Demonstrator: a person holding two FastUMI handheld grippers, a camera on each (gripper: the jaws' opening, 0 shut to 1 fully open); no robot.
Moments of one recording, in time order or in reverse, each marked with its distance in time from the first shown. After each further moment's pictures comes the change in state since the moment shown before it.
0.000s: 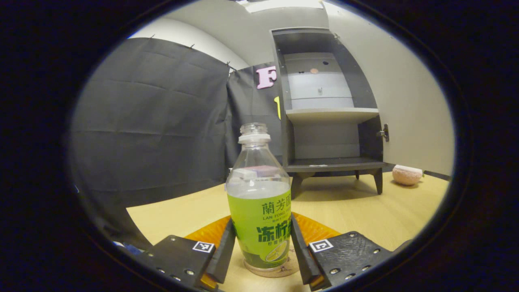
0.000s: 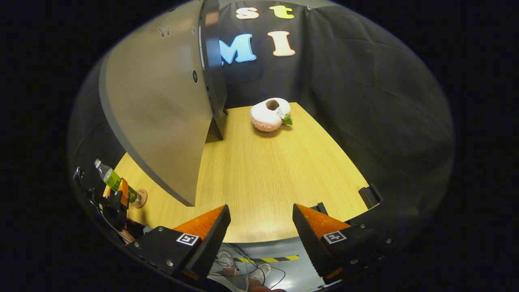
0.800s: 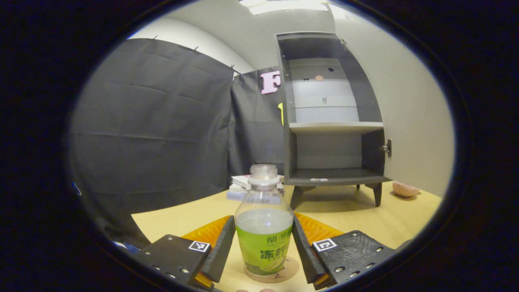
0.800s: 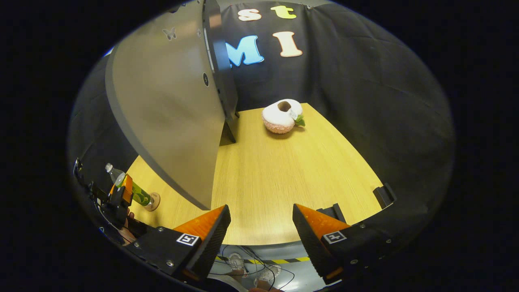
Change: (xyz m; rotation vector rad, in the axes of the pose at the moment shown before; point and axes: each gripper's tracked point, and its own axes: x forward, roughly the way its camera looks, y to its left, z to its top) left arm -0.003 0.007 0.058 -0.032 -0.037 0.029; right arm 0.002 0.022 -0.002 -0.006 -0.013 0.104
